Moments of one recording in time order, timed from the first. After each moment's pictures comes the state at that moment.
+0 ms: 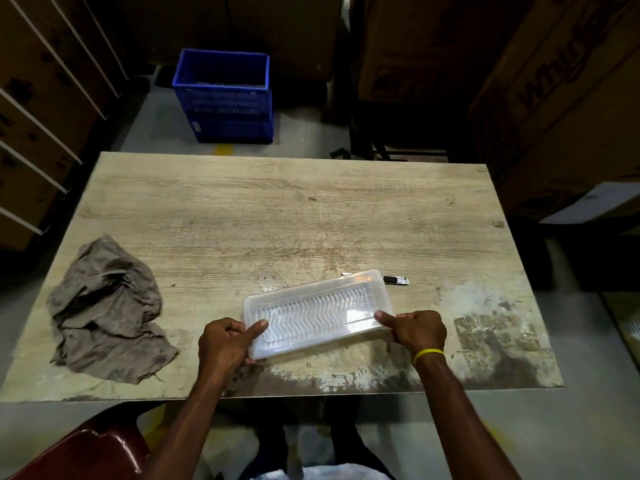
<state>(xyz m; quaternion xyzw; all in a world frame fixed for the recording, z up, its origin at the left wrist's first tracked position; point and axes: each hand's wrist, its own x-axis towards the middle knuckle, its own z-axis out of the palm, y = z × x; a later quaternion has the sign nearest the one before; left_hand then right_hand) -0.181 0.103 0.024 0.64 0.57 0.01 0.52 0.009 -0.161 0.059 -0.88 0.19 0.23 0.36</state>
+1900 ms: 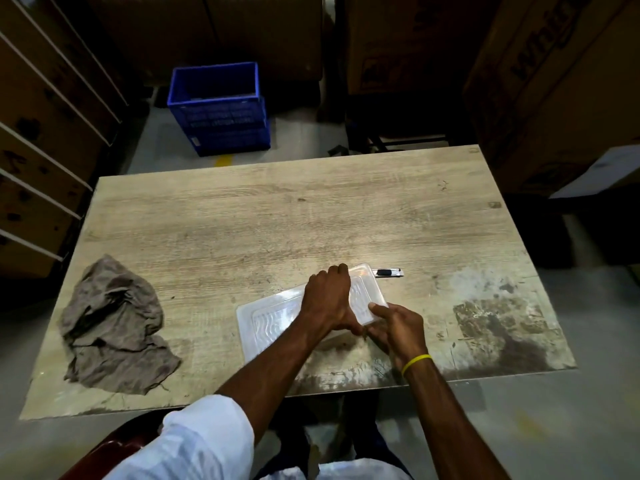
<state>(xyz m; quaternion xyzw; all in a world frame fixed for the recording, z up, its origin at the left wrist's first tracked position) -0.022 -0.004 0.065 0.97 0.11 -0.17 0.16 -0.008 -0.160 0.026 -0.64 0.28 0.30 0.65</state>
